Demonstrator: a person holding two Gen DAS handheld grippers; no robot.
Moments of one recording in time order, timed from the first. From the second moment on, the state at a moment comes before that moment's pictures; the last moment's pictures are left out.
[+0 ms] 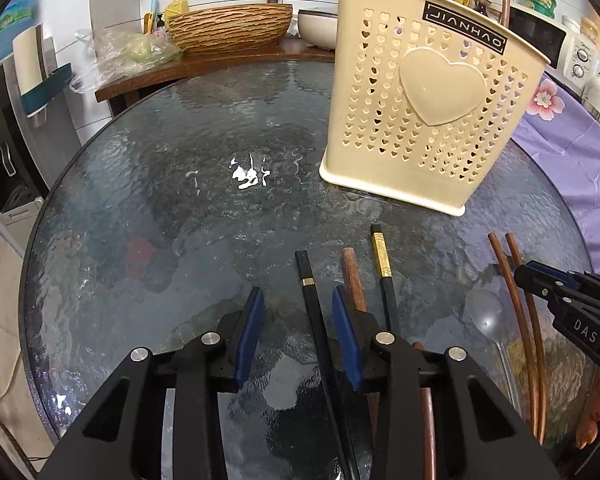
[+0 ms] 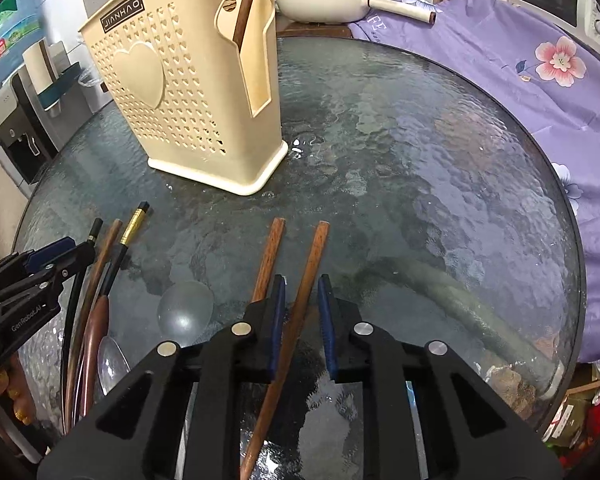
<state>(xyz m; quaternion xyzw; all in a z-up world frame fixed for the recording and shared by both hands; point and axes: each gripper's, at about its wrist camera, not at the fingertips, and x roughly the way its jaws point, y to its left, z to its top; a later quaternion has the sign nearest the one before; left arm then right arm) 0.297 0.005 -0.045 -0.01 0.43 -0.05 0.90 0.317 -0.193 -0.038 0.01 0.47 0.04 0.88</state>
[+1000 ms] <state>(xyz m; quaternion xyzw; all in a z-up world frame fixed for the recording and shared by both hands) 0.304 -0.011 -0.048 0.00 0.43 -0.04 0.90 0.328 -0.191 -0.039 0.03 0.44 0.02 0.90</state>
